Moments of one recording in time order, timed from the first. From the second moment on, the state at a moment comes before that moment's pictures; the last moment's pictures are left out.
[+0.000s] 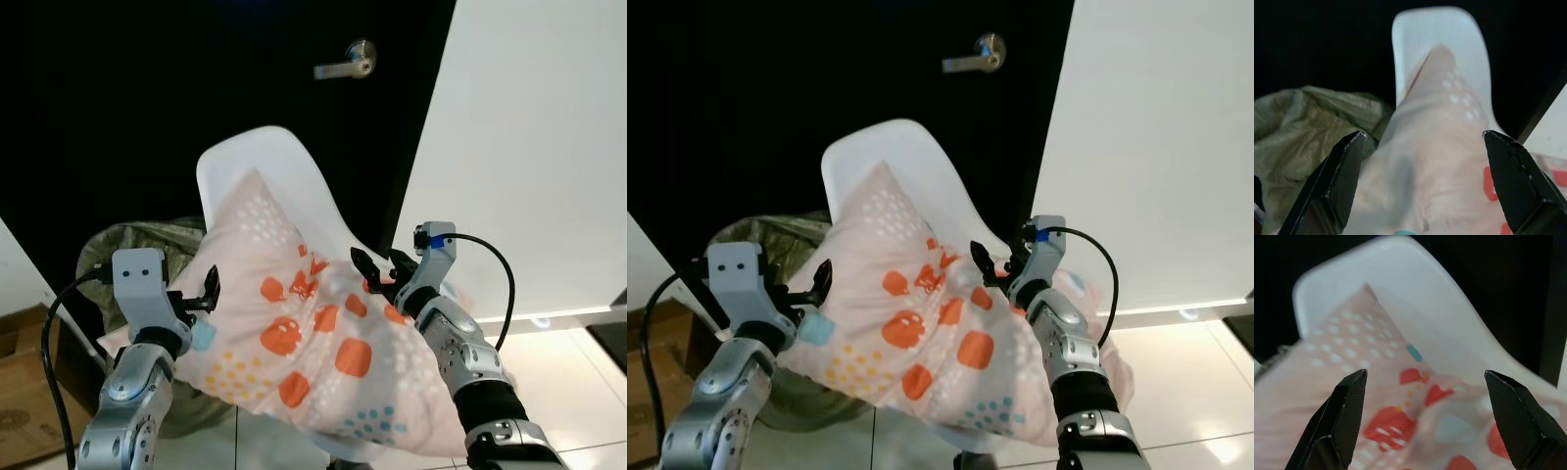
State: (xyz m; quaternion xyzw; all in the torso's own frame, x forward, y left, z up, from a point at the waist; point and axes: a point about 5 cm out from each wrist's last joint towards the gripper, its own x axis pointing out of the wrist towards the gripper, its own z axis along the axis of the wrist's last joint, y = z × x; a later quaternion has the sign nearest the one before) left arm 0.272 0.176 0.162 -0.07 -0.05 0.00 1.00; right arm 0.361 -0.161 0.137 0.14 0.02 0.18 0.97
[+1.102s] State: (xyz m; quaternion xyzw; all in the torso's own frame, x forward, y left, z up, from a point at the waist) left arm 0.262 0.173 0.142 -0.08 -0.01 -0.01 1.00; right arm 0.358 -0.175 0.117 0.11 0.07 0.13 0.98
